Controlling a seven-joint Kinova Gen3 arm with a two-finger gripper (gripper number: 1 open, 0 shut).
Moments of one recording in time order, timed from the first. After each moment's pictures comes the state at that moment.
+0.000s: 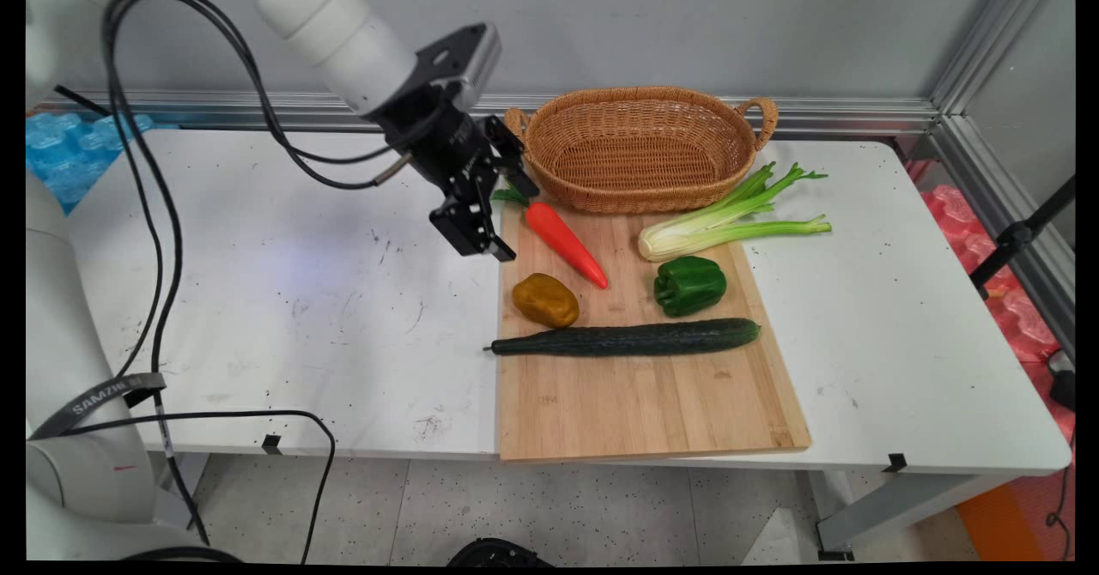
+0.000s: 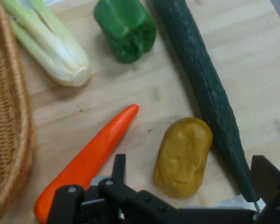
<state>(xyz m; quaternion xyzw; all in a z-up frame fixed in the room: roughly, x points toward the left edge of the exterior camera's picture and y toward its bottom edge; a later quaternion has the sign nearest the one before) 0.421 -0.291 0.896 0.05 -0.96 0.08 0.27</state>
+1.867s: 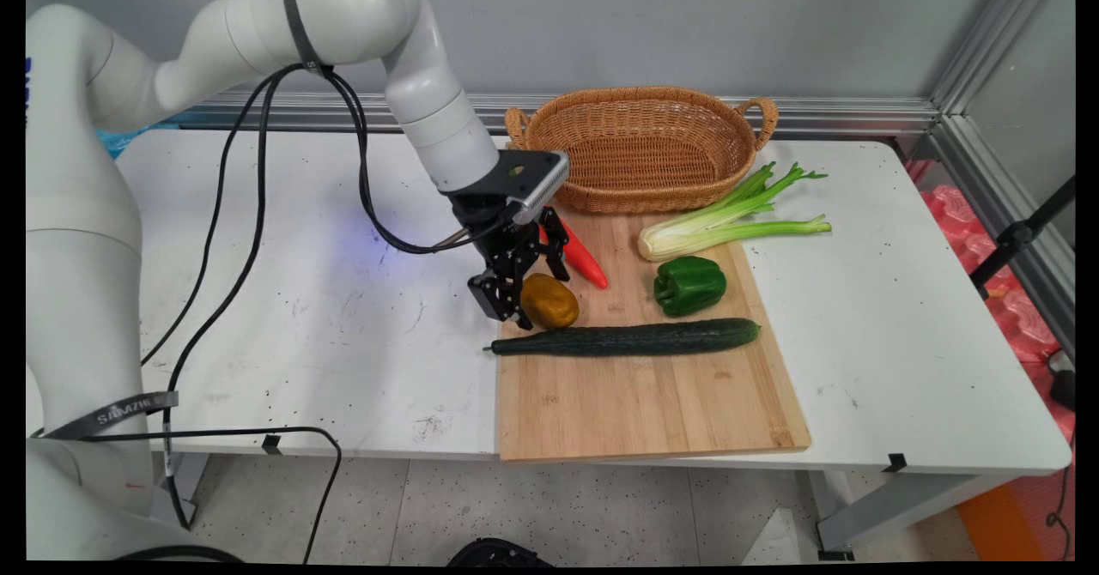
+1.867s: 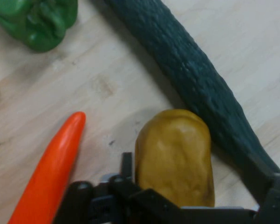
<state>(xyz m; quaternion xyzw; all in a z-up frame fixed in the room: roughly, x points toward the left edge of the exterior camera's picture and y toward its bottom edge) 0.367 -0.334 0.801 -0.09 -0.97 0.01 0.22</state>
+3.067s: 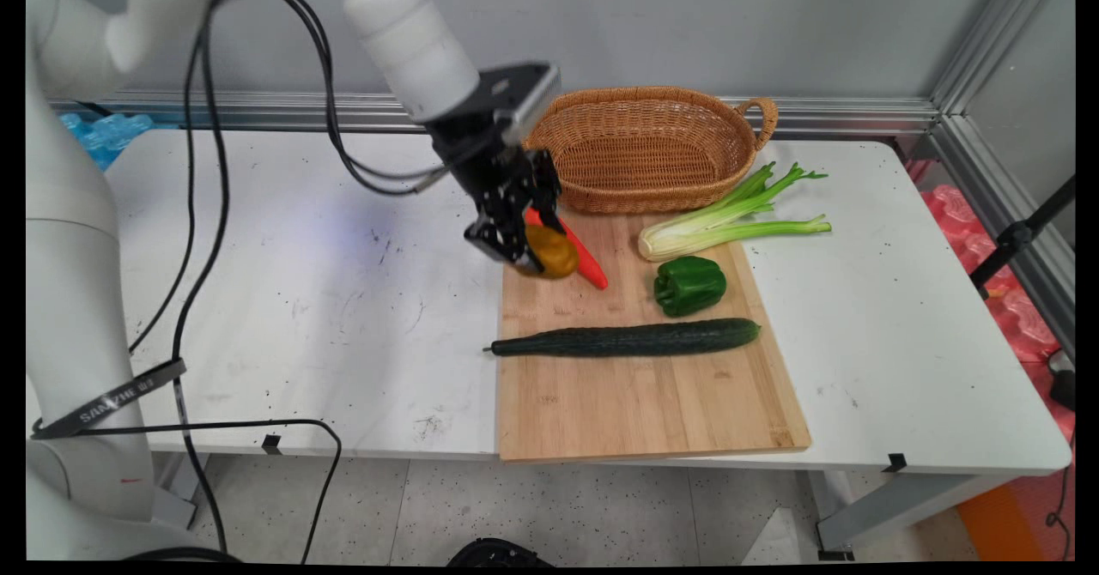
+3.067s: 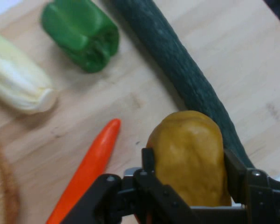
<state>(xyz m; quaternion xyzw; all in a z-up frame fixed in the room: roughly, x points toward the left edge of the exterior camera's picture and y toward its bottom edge) 0.378 -0.323 0.891 -0.05 -0.97 0.04 0.23</state>
